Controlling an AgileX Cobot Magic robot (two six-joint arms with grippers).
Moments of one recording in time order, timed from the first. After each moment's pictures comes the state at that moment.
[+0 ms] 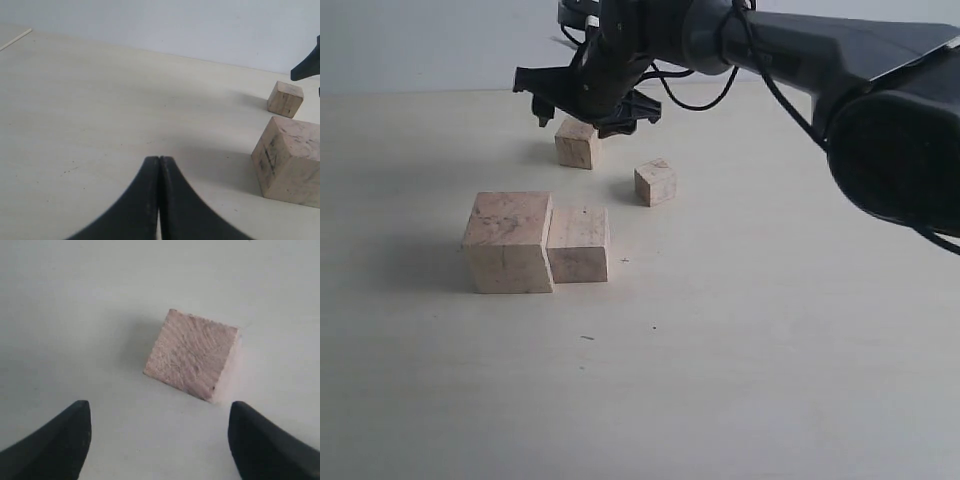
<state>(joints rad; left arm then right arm) 0.02 0.00 0.00 0.00 0.37 -0.14 0.73 2.47 -2.16 0.09 0.71 0.54</state>
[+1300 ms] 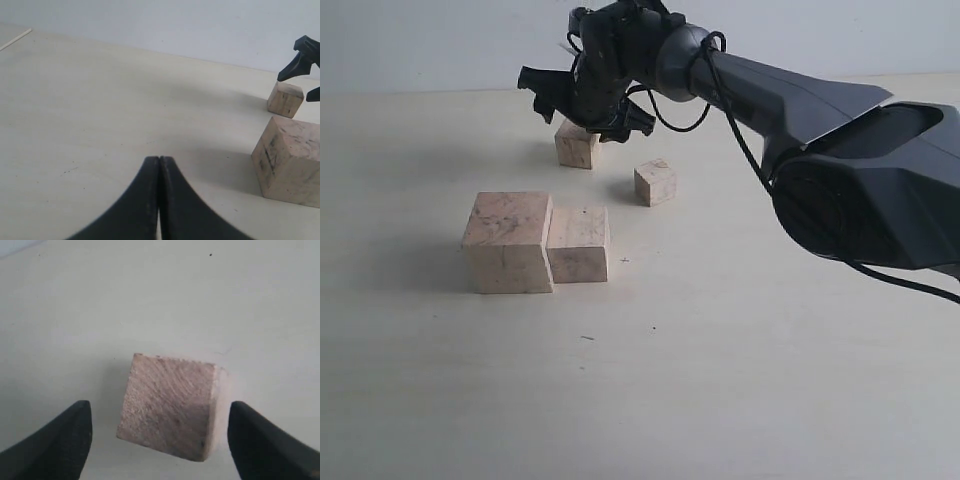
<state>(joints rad) 0.02 0.00 0.00 0.00 0.37 -0.14 0.74 2.66 -2.44 -0.08 0.80 0.86</state>
